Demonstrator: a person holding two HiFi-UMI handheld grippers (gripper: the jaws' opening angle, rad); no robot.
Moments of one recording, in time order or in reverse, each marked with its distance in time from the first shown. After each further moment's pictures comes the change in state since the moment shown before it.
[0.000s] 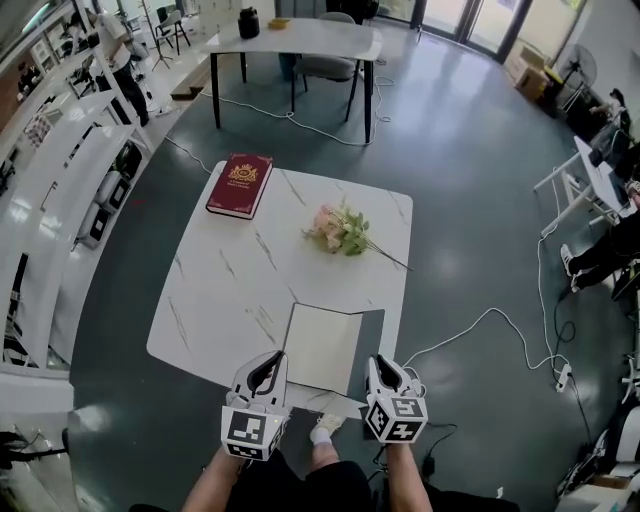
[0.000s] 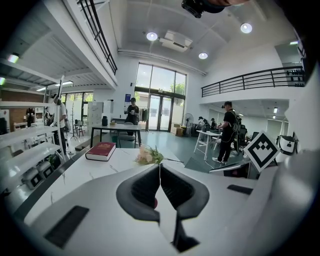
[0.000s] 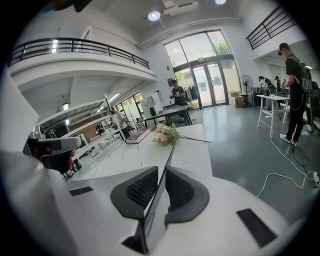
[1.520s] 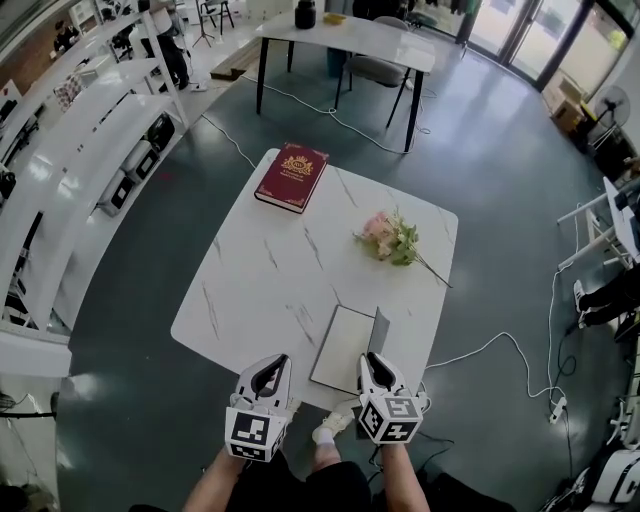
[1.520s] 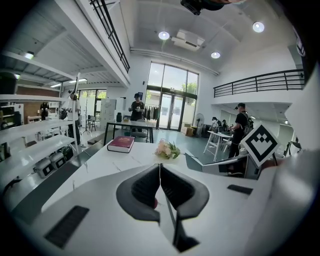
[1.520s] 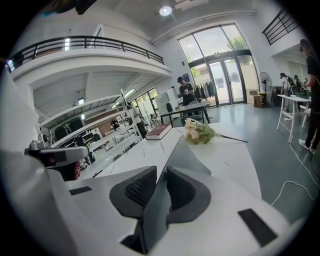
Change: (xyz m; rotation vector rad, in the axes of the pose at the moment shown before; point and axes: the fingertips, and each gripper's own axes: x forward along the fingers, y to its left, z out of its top) left arm -0.049 0.087 -0.032 -0.084 0.020 0.108; right arm 0.050 0.121 -0.002 -0.088 0.040 0.149
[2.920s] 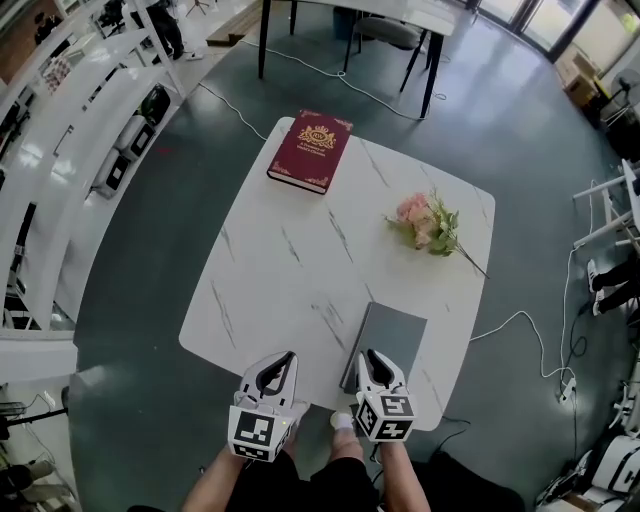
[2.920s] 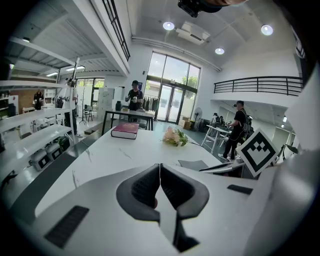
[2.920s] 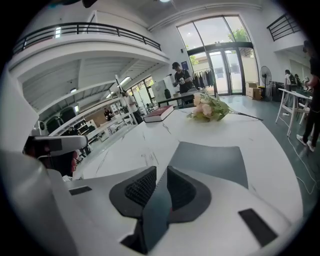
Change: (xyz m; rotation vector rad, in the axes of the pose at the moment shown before) left arm 0.042 0.083 -0.054 -0.032 0.097 -0.055; right arm 0.099 0.036 -0.061 0.009 0.130 -0.051
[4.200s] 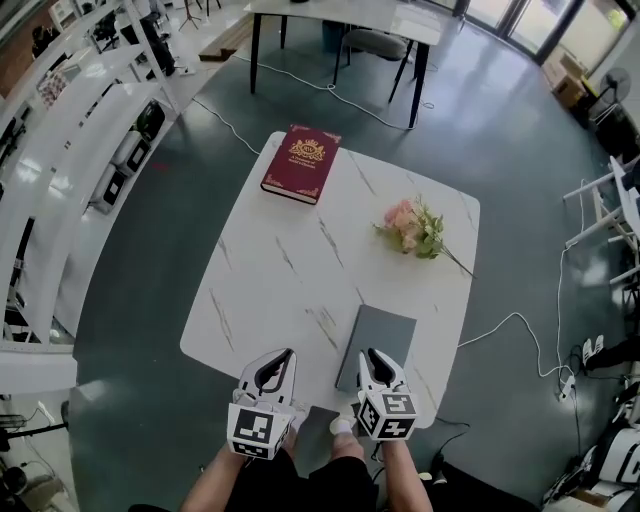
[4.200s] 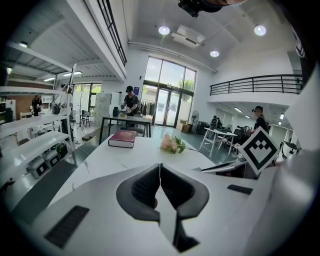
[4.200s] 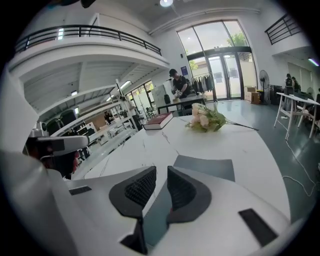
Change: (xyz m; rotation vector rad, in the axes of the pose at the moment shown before) left arm -0.008 -0.008 0.031 0.039 -0.038 -0.009; right arm -0.023 -0.001 0.027 -0.005 -0.051 -0.007
